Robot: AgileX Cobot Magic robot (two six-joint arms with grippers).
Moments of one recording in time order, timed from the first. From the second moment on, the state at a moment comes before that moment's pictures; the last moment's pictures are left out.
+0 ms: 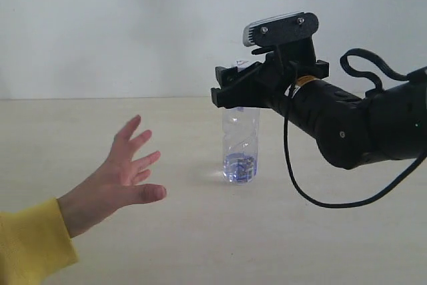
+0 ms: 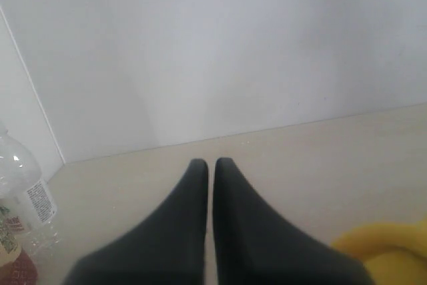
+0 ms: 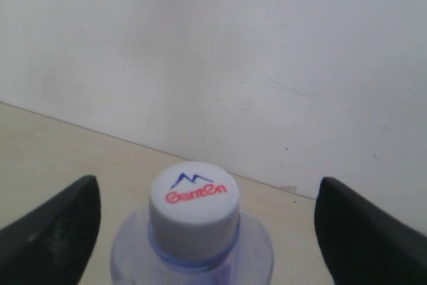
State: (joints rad) left arm 0.07 0.00 0.00 0.08 0.07 0.13; right arm 0.56 1.77 -0.94 0.24 -0.62 -0.21
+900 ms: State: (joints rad) left arm 0.07 0.00 0.00 0.08 0.07 0.13; right arm 0.57 1.59 -0.94 0.18 -0.49 -0.13
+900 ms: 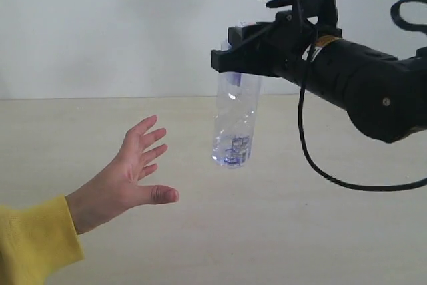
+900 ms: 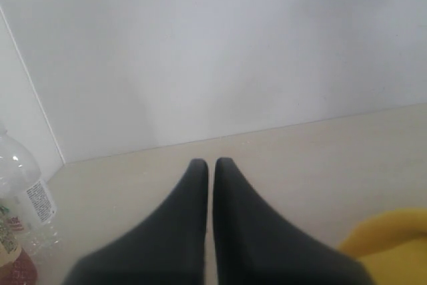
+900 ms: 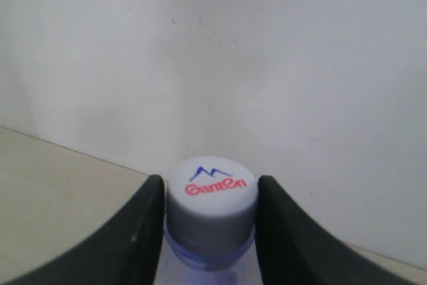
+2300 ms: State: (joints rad) left arm 0.07 0.00 0.00 0.08 0.07 0.13; right arm 0.72 0.82 -0.79 0.81 -0.31 -0.86
